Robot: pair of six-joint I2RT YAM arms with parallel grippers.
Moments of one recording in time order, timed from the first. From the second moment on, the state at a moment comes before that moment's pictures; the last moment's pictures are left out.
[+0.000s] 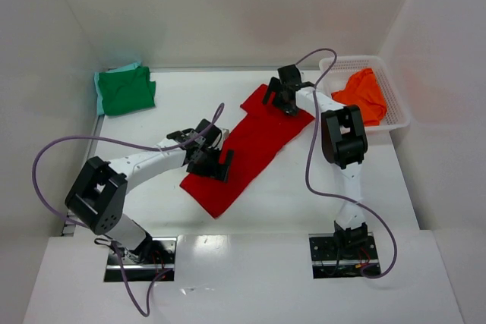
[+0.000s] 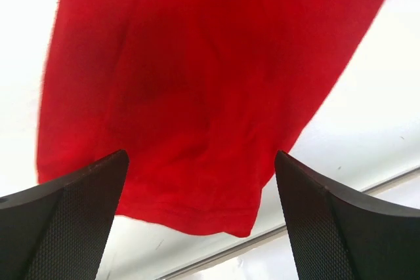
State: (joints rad) left arm -0.61 1.54 0.99 -0.62 0.10 -0.35; right arm 0.29 2.23 1.72 -0.38 0.06 0.65
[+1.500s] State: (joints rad) left arm -0.76 1.79 1.08 -0.49 0.59 -0.29; right arm 0.42 2.71 2.53 -0.57 -0.01 0.58
